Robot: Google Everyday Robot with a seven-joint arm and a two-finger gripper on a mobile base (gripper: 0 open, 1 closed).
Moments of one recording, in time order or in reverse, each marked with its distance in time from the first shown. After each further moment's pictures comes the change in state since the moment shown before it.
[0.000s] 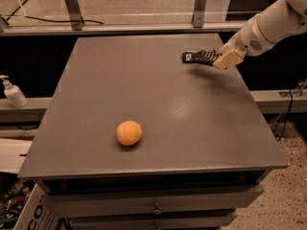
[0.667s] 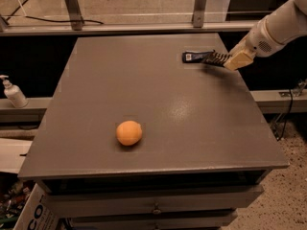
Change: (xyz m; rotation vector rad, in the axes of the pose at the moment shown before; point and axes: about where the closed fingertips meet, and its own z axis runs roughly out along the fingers) arm 0.033 -0.017 -0.009 0.047 0.067 0.039
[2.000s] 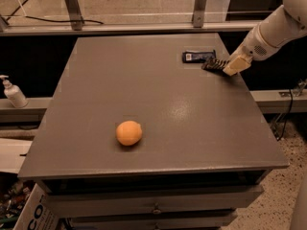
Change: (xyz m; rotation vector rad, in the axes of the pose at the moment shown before) arm 0.017 -0.008 0.025 -0.037 0.064 0.009
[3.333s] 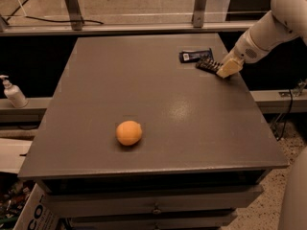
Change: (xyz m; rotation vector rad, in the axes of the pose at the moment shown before) arm -0.005 0.002 0.026 -0.031 0.009 0.018
